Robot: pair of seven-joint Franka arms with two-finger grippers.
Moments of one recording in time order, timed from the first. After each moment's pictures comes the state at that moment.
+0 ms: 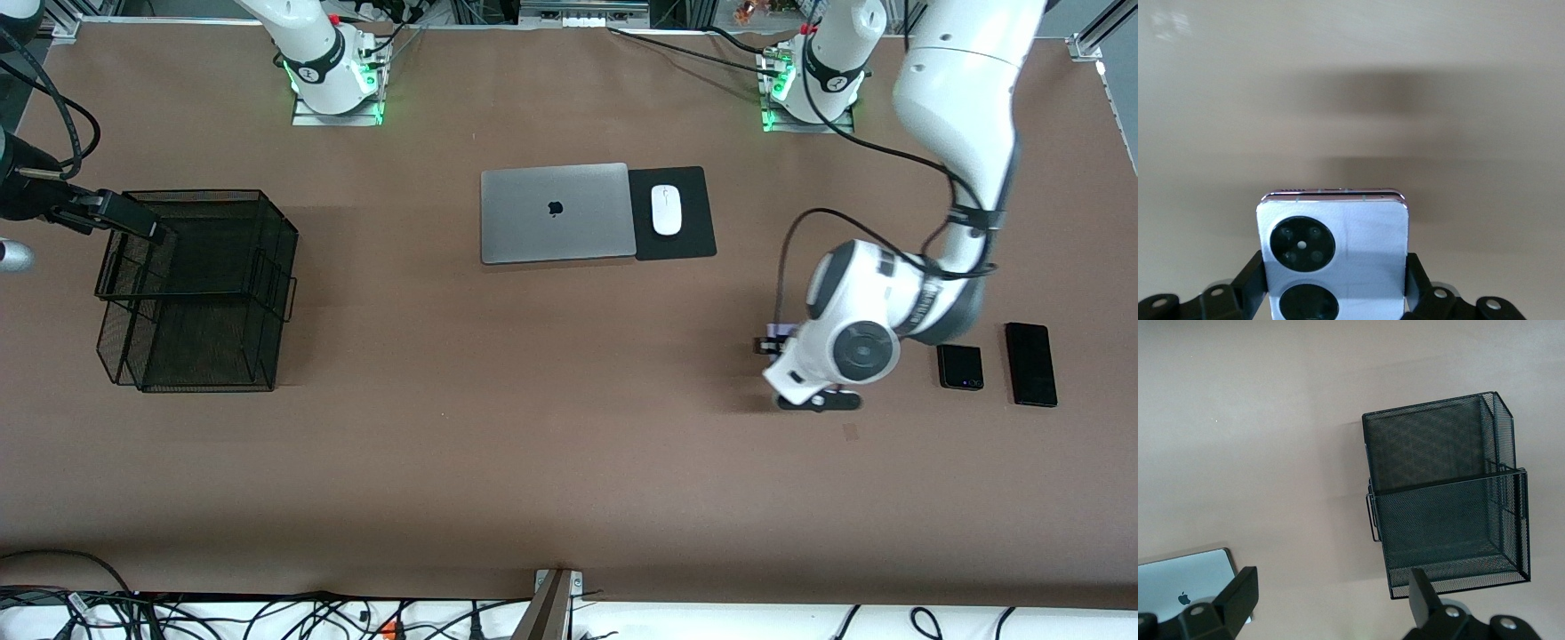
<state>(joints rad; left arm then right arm) -0.19 0.65 -0.14 -1.56 0.09 1.89 -0.39 0.10 0.10 -0.11 -1.50 0.06 1.53 0.15</state>
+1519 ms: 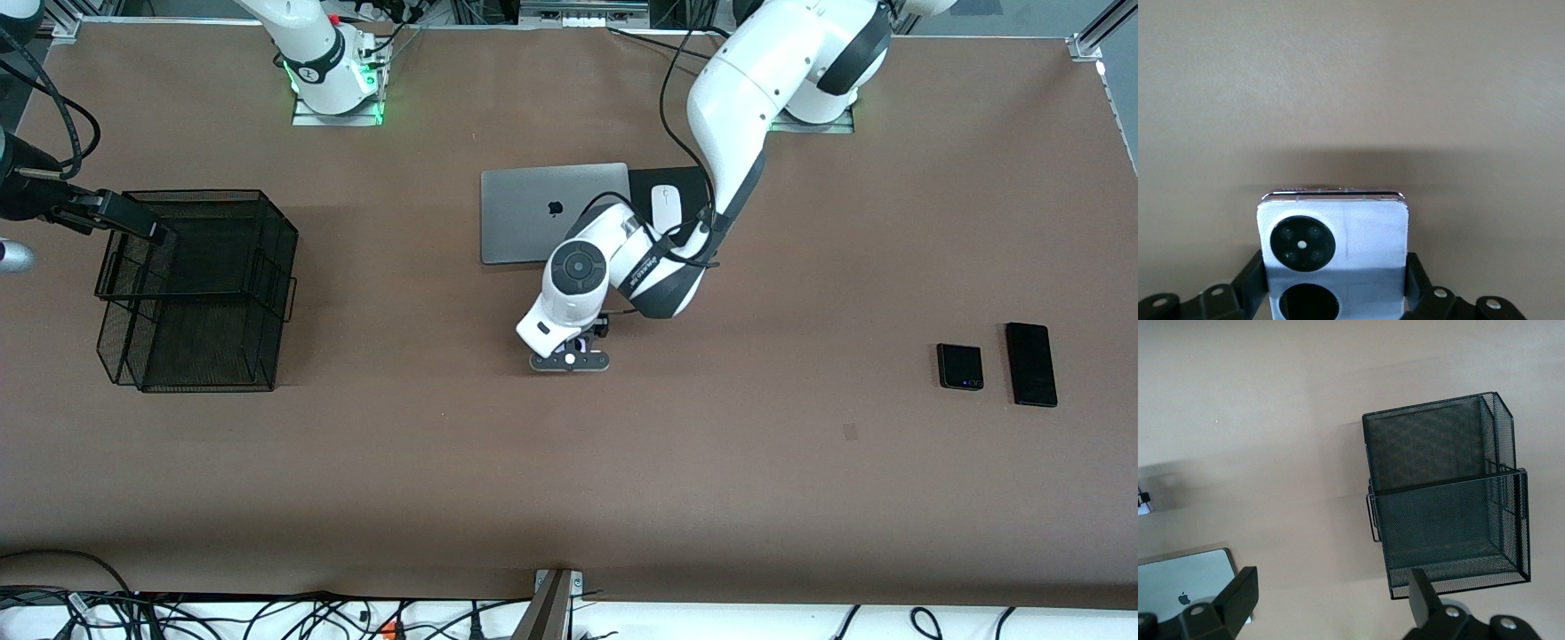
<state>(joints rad) -0.64 1.05 -0.12 -1.07 0.00 2.14 -0.76 0.10 0.10 -0.11 -1.50 0.06 1.53 0.15</state>
